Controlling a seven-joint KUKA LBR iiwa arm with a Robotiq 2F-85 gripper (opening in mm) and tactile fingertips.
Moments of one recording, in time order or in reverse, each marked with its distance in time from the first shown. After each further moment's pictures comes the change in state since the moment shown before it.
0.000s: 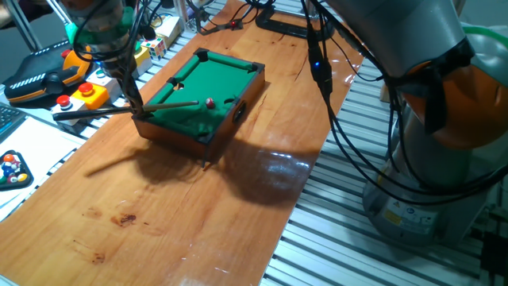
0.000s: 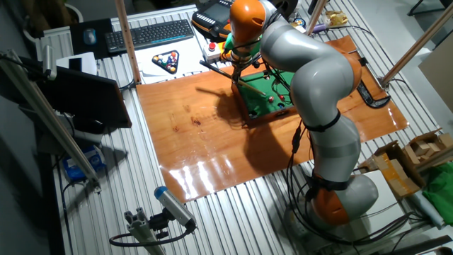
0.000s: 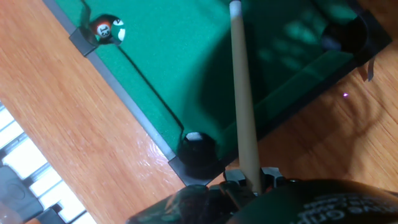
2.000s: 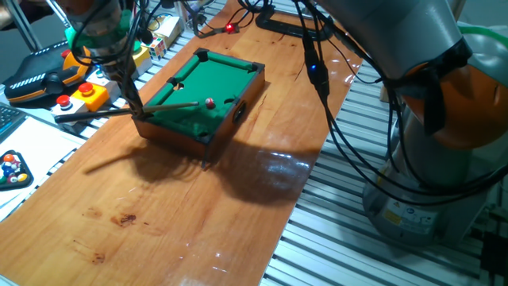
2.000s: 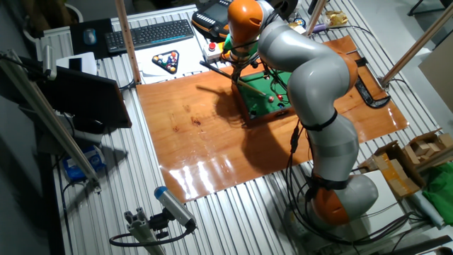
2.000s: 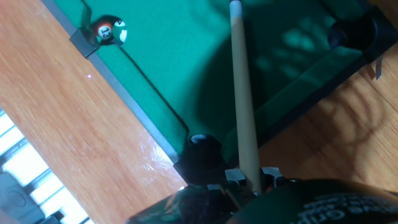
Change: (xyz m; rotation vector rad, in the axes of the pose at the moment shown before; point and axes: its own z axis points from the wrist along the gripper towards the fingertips) arm 0.001 0.006 0.010 -0.004 -0.027 0.016
